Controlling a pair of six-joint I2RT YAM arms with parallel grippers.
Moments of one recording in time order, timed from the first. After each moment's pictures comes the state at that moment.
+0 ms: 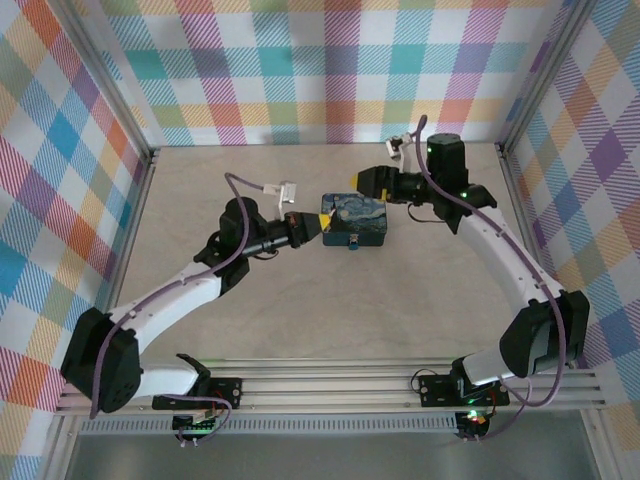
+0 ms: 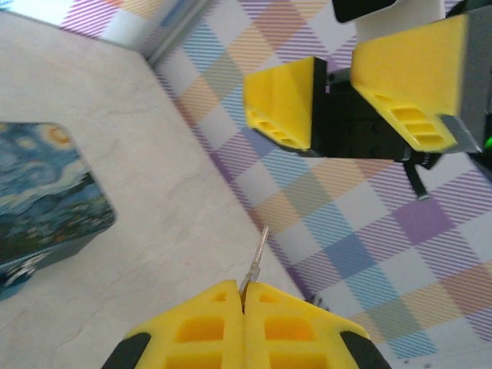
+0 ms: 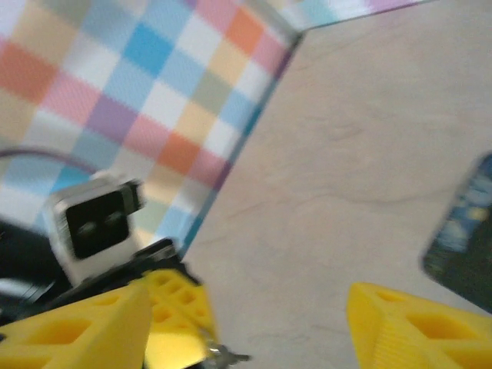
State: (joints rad) left arm -0.56 1.27 0.83 0.29 0.53 -0.72; right arm 0.31 1.44 1.32 -0.36 -0.78 0.51
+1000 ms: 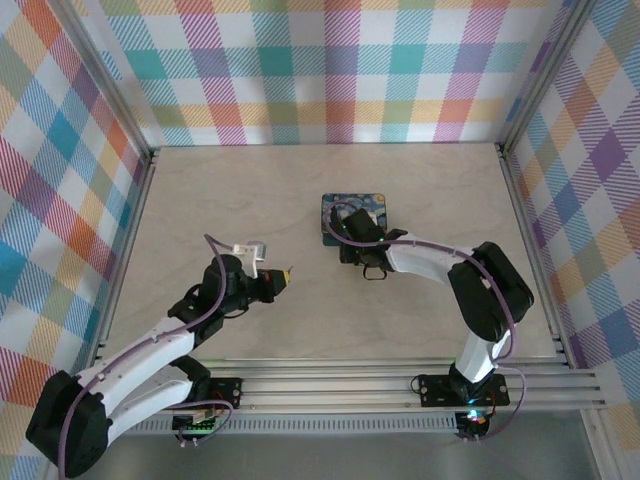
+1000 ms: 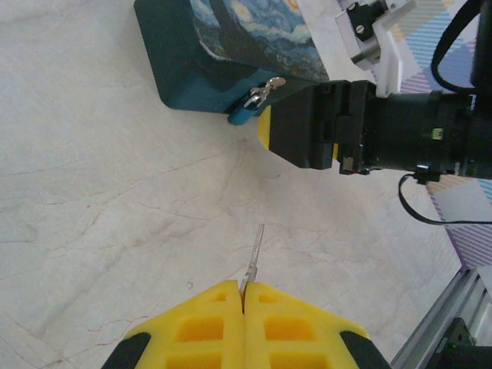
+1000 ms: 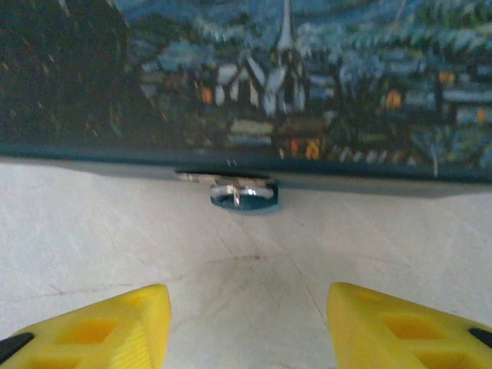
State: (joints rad) left arm -0.56 0.87 0.39 0.01 0.24 -0.63; right arm 0.69 1.74 1.04 -0.30 0.21 0.57
